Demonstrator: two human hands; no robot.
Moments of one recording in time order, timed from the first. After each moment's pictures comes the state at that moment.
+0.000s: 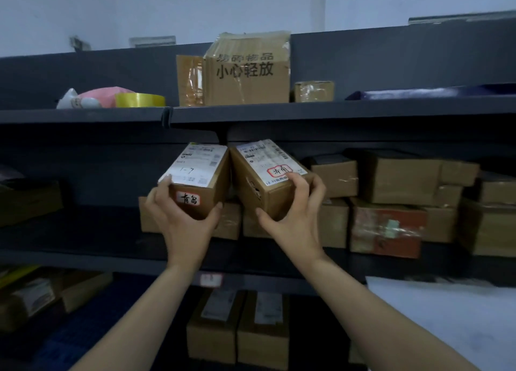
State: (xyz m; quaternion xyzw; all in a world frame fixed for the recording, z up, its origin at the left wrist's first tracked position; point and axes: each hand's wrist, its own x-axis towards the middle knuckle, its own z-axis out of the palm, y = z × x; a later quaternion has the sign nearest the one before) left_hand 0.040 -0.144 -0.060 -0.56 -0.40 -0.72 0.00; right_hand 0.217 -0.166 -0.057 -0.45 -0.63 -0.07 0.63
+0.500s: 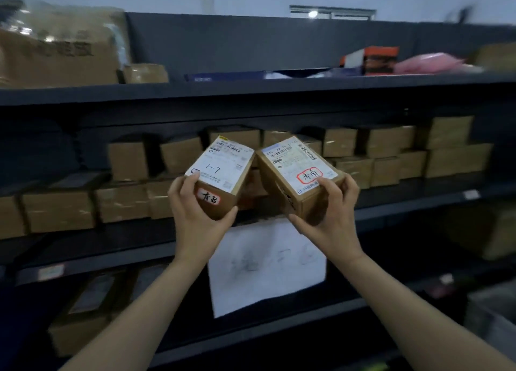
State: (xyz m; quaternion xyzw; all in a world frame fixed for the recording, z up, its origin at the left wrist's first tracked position) left_hand 0.294 -0.279 -0.088 -0.73 -0.25 -0.63 -0.08; right_hand 0.509 -0.388 -0.106 -0.57 -0.56 -0.24 0.55
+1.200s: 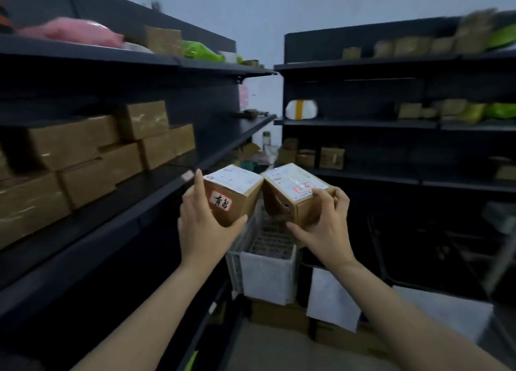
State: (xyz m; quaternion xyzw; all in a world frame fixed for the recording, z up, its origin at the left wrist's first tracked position) left_hand 0.709 -0.512 -0.132 -0.85 0.03 -0.38 -0.35; right_hand 0.752 -0.737 -0.178 -0.82 -0.15 -0.37 0.40
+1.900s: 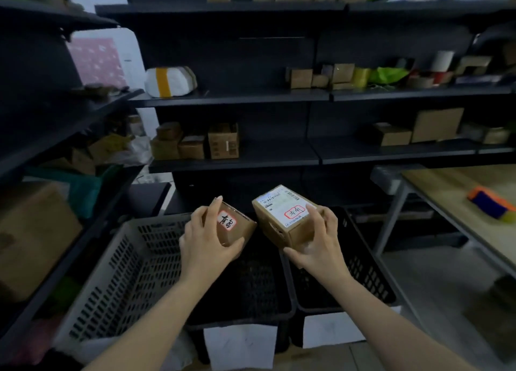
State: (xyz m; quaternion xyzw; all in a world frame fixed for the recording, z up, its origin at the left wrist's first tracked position) left_hand 1.027 -0.838 -0.232 -0.93 0.17 -0.15 -0.30; right_hand 0.957 -1.060 -0.274 -0.89 0.07 -0.29 0.34
